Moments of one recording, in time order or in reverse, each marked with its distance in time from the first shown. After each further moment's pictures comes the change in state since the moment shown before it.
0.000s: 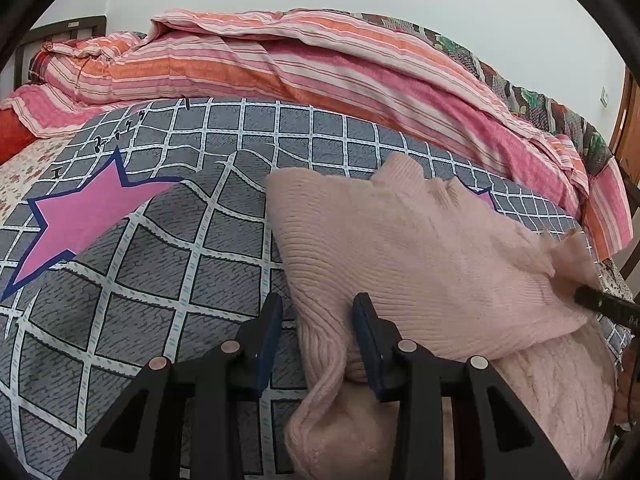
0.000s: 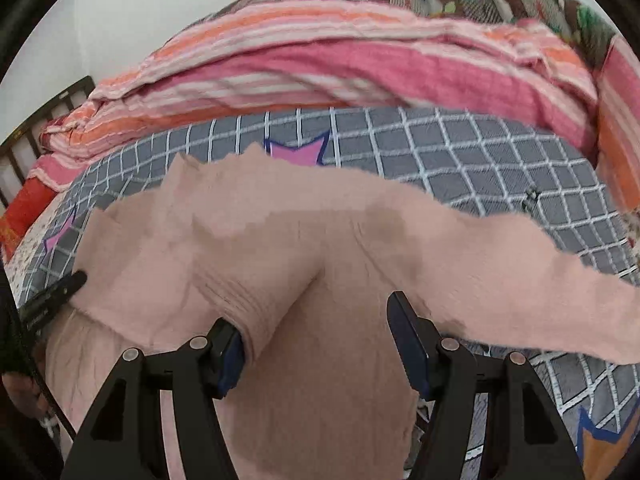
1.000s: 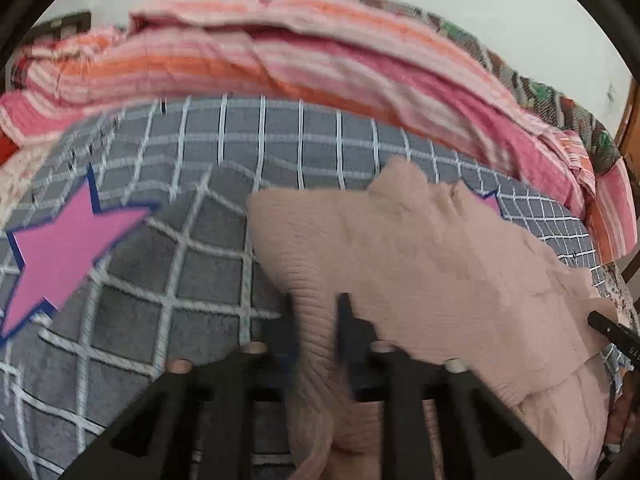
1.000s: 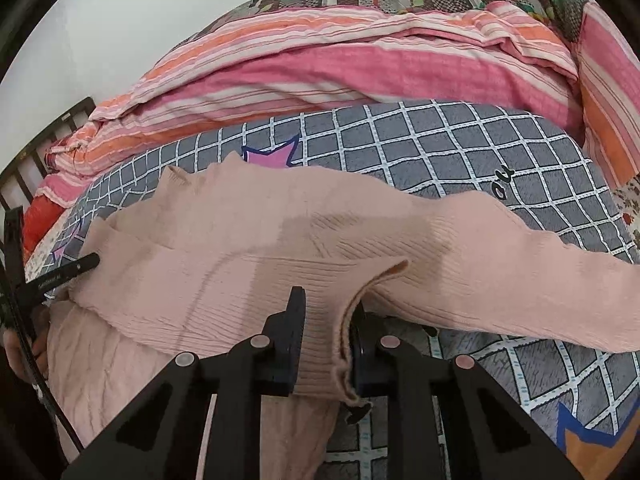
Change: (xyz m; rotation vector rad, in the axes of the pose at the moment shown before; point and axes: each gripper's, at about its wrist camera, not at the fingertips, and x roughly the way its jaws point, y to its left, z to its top) left arm 0.017 -0.009 0.036 0.022 0.047 -0.009; right arm -0.013 -0.039 -0.011 0.057 -0.040 0.032
